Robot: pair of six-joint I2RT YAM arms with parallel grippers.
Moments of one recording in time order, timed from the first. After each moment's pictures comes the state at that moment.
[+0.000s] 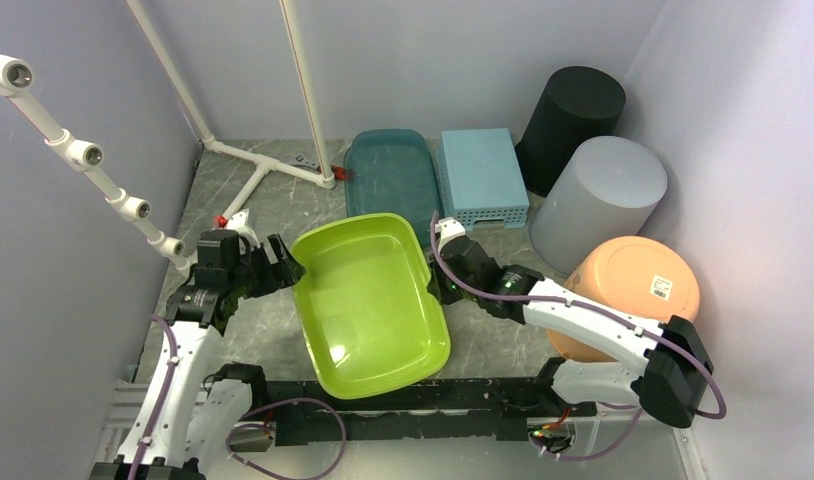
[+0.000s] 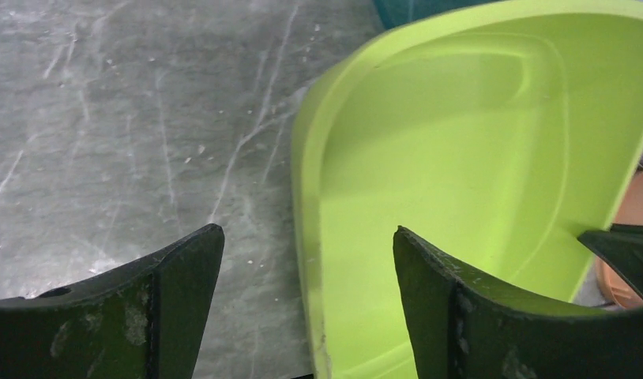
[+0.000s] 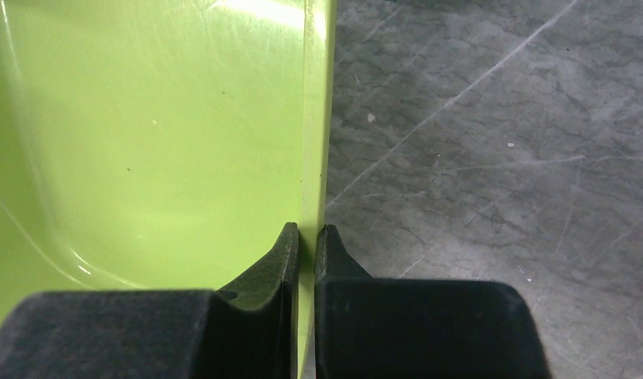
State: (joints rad) left arm -0.06 0.75 0.72 -0.69 0.19 -0.43; right arm 0.89 1.16 0.80 -0.39 0.16 0.41
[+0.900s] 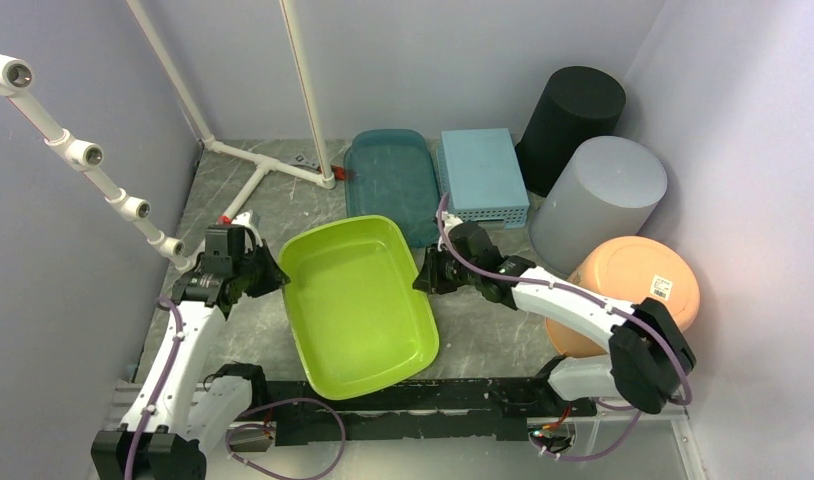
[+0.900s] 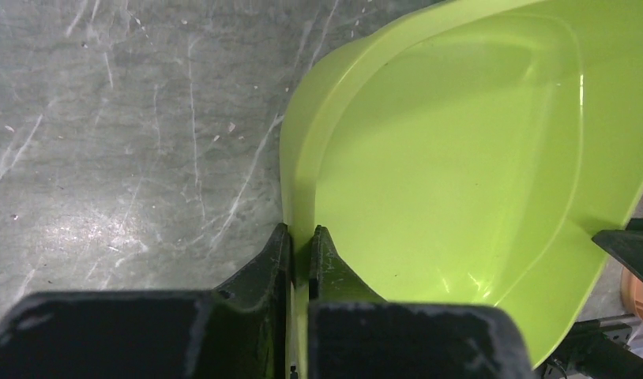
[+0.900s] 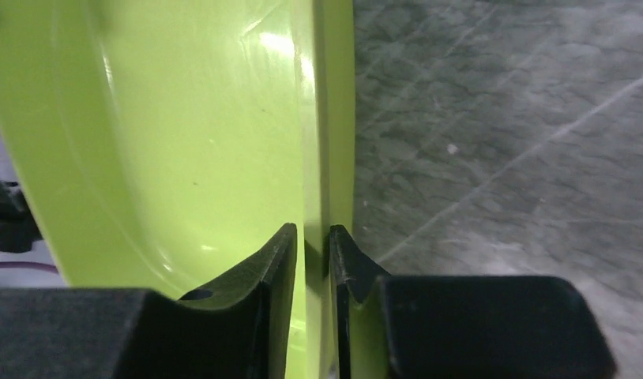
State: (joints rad) left arm -0.05 0.88 0.74 -0.72 0.18 -0.43; right arm 0.74 1.28 0.76 -0.18 -0.17 0.53
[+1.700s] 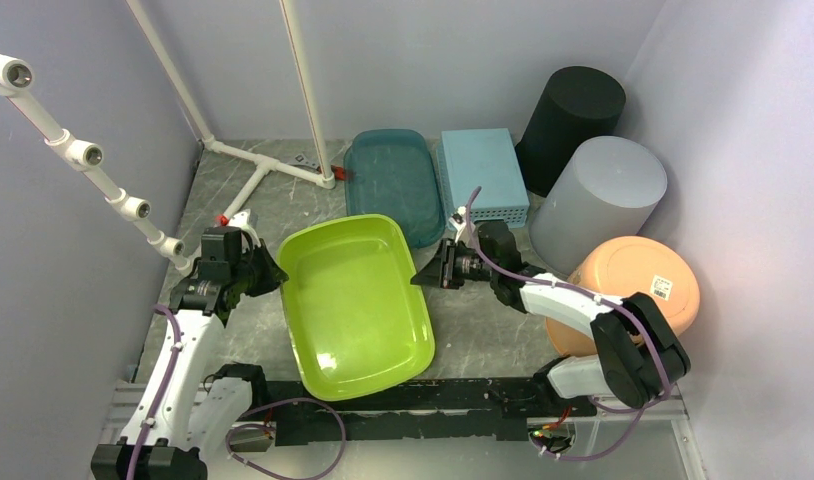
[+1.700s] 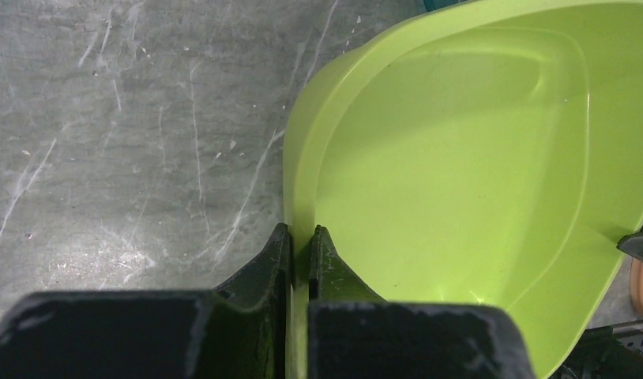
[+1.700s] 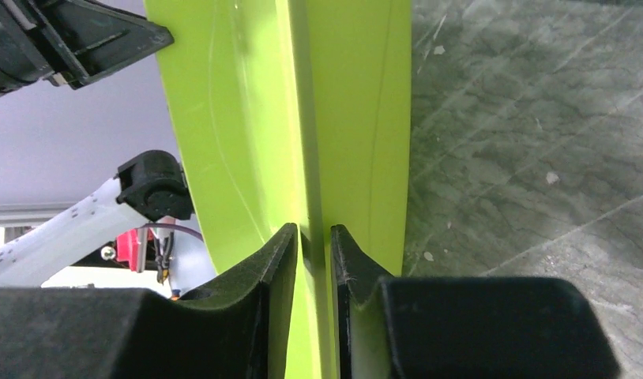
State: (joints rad) left arm -0.05 0.82 0.72 -0.69 0.18 -0.41; right arm 0.53 1.33 0.56 0.30 -0.66 0.76
